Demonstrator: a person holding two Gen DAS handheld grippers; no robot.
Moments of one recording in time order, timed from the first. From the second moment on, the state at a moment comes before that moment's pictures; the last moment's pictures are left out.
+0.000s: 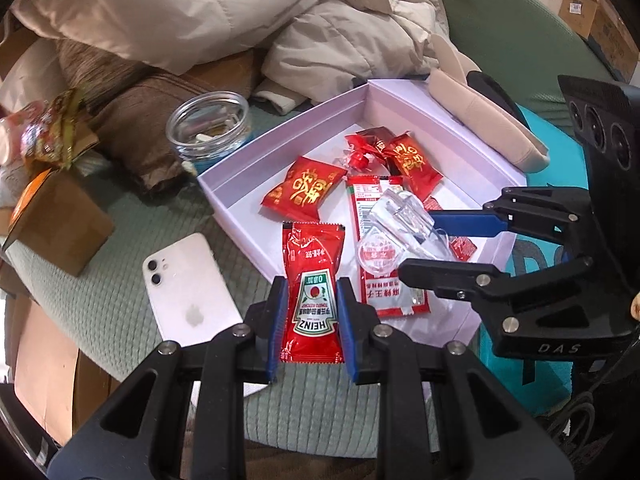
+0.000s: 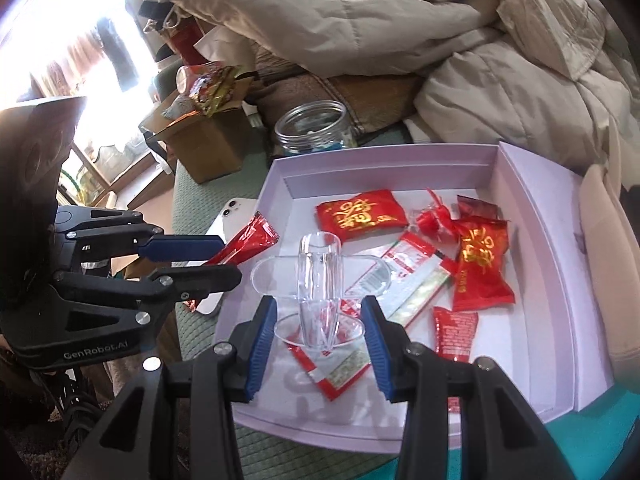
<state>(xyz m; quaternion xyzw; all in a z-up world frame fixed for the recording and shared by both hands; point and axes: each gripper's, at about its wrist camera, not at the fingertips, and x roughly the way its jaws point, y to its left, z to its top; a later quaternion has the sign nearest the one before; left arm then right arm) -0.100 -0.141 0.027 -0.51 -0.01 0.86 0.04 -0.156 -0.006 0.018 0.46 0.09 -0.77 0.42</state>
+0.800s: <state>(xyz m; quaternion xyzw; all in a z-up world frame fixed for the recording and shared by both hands) -0.164 -0.099 0.001 -0.52 -0.01 0.85 0.10 -0.192 0.026 0.008 0.48 0.09 -0.80 0.36</state>
